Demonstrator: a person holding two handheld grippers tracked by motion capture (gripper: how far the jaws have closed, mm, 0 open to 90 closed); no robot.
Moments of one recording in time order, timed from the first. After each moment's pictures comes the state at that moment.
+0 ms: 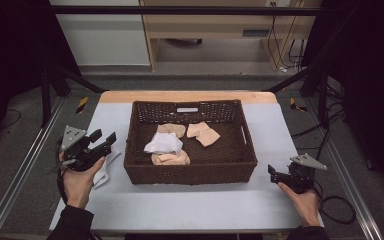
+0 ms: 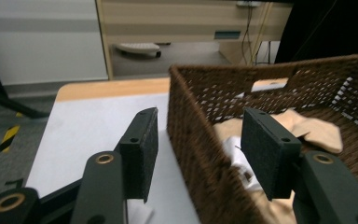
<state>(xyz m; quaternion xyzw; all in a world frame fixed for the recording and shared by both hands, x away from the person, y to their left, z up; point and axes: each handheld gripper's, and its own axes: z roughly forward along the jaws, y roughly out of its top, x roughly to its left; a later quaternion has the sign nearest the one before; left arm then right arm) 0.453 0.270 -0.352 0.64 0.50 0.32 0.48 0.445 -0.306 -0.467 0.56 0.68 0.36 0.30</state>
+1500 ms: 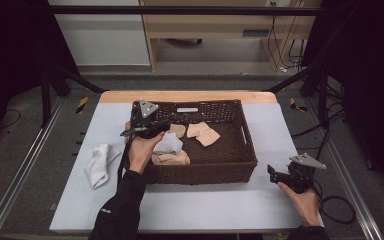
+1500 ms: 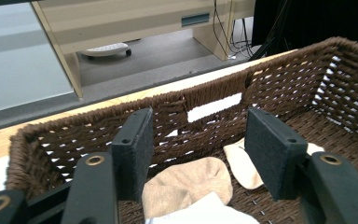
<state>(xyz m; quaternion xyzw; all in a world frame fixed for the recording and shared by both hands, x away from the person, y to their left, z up) 0.555 0.138 -0.373 0.71 0.44 0.31 0.45 0.447 -0.305 -0.468 0.56 0.69 0.36 0.30</state>
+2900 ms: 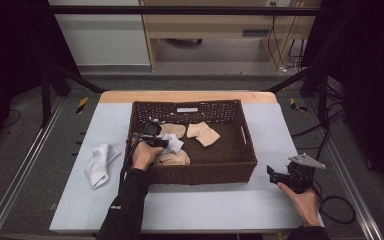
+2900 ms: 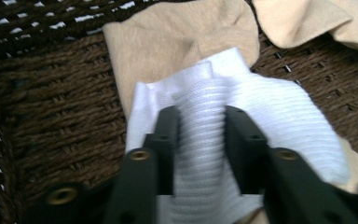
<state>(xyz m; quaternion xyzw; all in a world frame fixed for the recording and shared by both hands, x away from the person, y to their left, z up) 0.576 0.140 -0.441 0.80 0.52 0.15 0.28 0.447 -0.305 -0.468 0.56 0.69 0.36 0.29</state>
